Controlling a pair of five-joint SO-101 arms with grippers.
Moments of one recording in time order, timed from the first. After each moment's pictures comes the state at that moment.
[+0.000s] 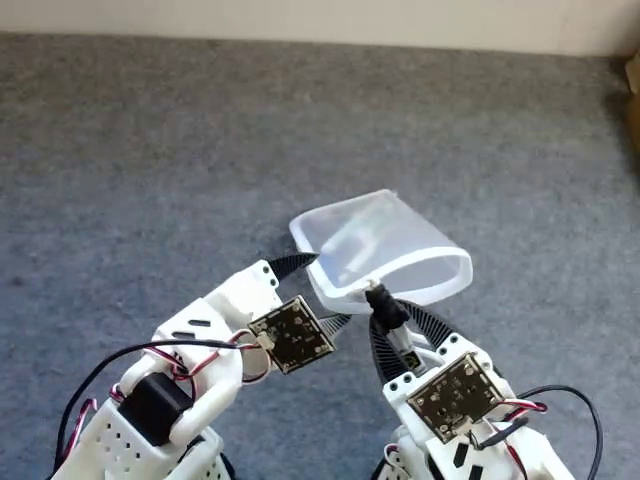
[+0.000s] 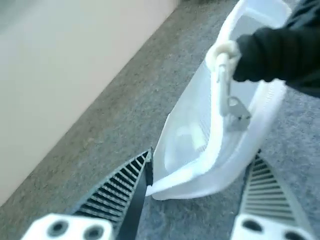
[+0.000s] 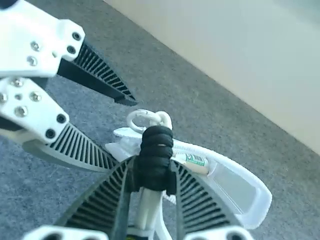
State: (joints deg) left arm 34.2 -82.0 69.7 44.9 -23.5; right arm -27.5 -104.3 48.4 83.6 23.7
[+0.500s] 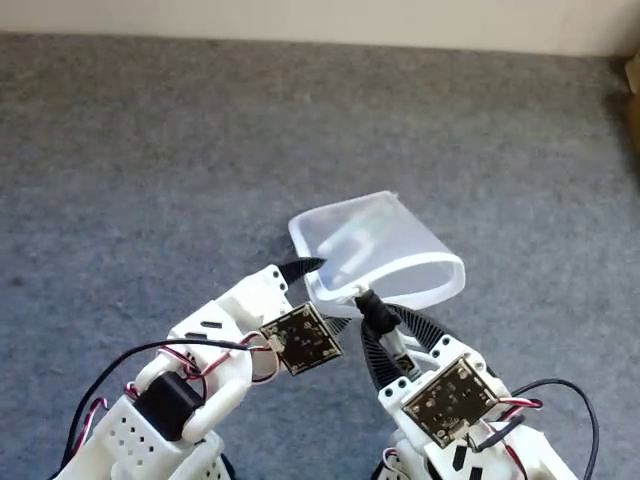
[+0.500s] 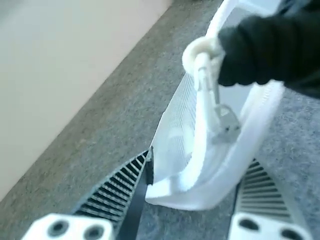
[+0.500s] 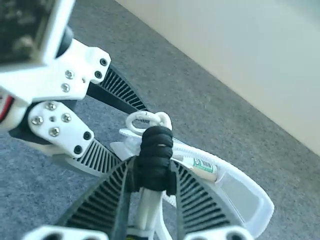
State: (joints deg) left arm 35.0 -81.9 75.4 38.3 -23.5; right arm -31.1 -104.3 48.4 83.6 23.7
